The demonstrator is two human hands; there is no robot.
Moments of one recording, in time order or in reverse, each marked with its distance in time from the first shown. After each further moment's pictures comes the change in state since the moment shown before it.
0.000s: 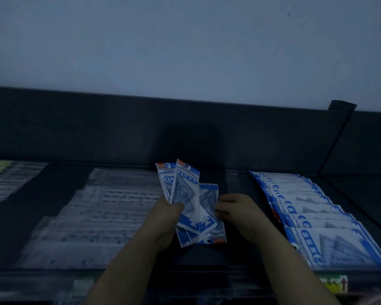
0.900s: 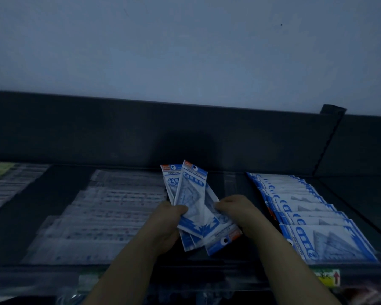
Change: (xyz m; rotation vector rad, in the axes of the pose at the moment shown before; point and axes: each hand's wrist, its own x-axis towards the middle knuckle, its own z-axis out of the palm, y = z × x) left_hand -0.019 0.002 0.002 -0.135 -0.063 -0.085; right_hand -0.003 -0.002 -0.005 -0.192 -0.028 0.067
